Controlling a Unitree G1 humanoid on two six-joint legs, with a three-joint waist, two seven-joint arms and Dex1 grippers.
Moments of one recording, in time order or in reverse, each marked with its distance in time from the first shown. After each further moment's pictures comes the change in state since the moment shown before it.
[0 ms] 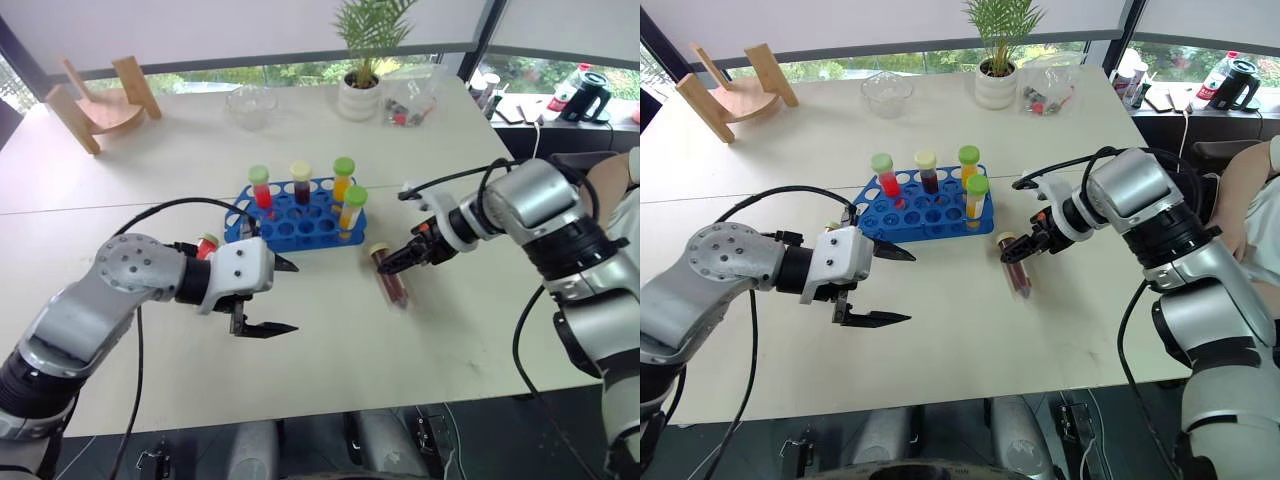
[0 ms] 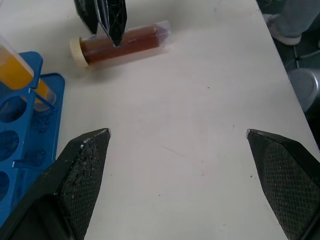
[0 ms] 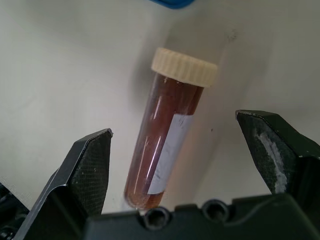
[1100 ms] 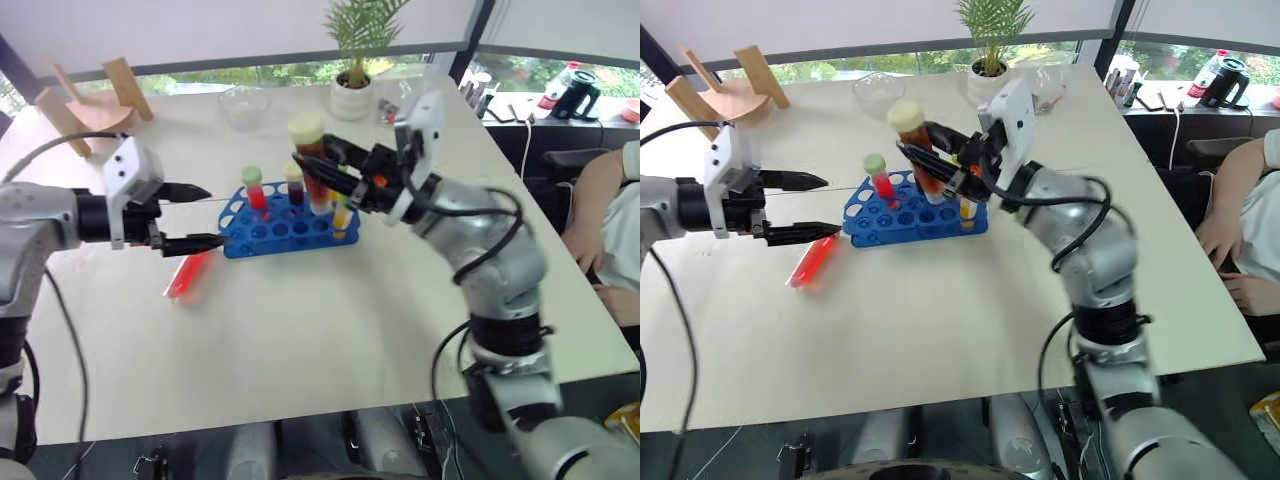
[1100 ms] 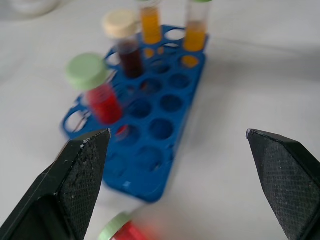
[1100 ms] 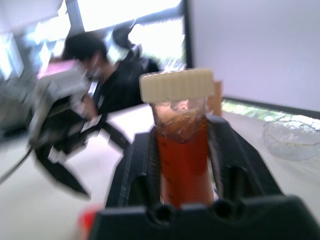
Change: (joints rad) left arm -0.116 0.128 0.285 0.529 -0.086 -0.040 -0.106; right arm 0.511 0.558 -0.485 -0.635 -0.062 -0.909 -0.520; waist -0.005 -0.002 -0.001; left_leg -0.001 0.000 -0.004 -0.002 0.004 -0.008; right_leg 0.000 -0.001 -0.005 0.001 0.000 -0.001
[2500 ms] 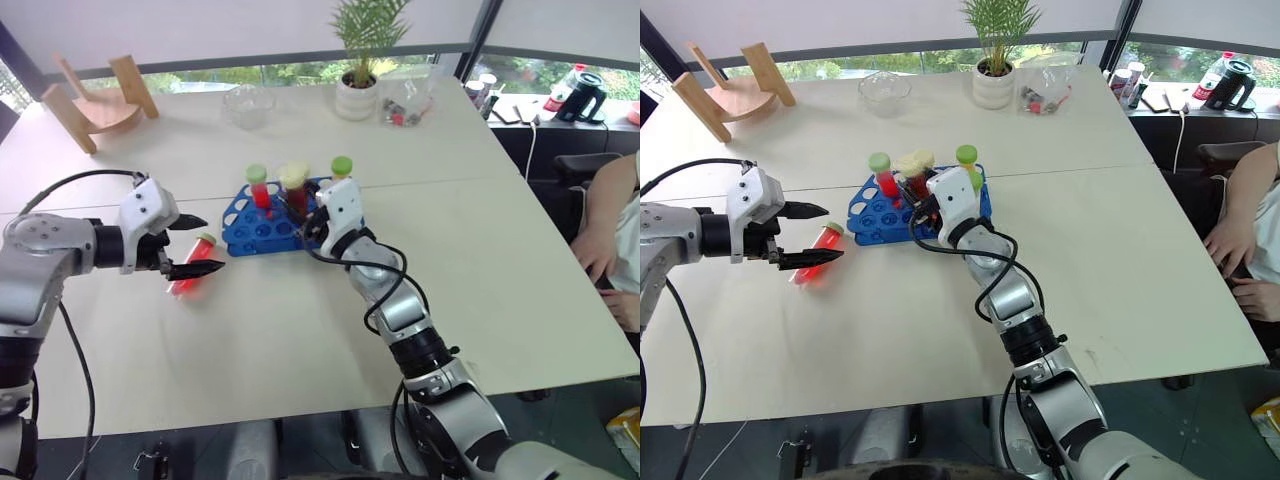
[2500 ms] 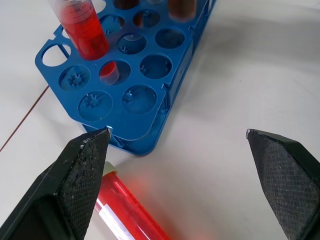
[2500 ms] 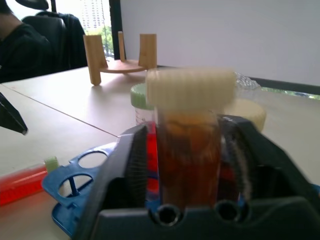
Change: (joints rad) left arm 0.124 -0.027 -0.044 -0.039 0.089 -0.041 0.051; right arm 0.036 0.181 0.159 0.541 -0.421 -0.522 -0.211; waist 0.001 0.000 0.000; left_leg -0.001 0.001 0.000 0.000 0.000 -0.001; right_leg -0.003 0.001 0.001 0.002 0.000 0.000
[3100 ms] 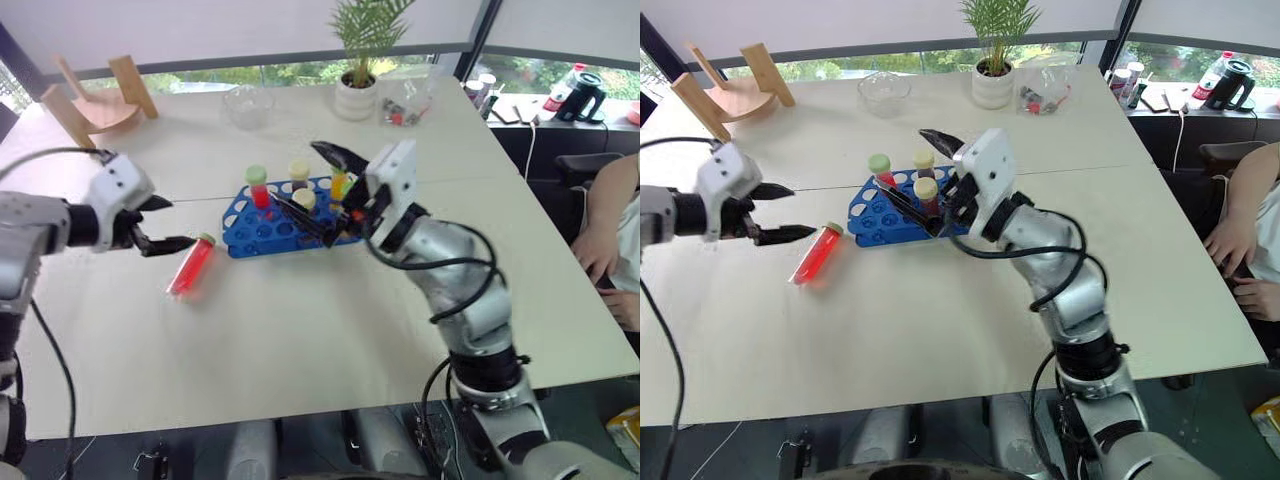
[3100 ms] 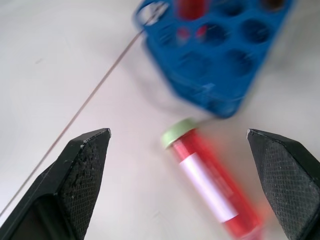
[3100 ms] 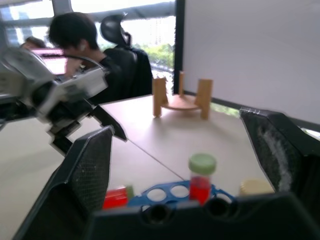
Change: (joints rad) left arm -0.238 0.090 -0.087 0.229 0.153 0.130 0.045; right arm -0.036 -0.284 -0.134 -0.697 0.458 0.611 0.349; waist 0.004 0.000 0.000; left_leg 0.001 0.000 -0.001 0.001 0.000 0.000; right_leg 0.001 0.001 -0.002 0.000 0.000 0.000
